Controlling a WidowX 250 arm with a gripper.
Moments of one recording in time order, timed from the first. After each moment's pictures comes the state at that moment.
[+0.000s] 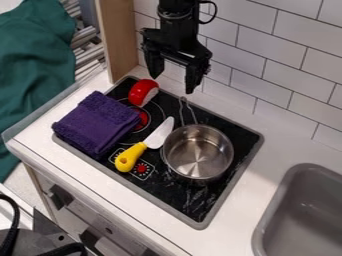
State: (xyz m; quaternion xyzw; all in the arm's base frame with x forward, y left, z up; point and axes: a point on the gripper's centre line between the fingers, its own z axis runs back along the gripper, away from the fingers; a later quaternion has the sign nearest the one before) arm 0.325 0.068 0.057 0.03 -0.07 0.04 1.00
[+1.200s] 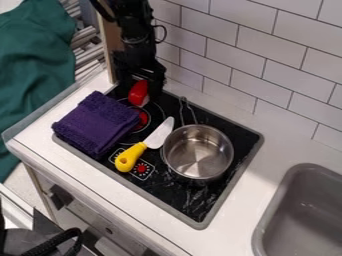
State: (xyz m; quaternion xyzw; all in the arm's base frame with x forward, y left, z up) arm 0.351 0.157 -0.029 0.00 -0.05 0.06 1.00
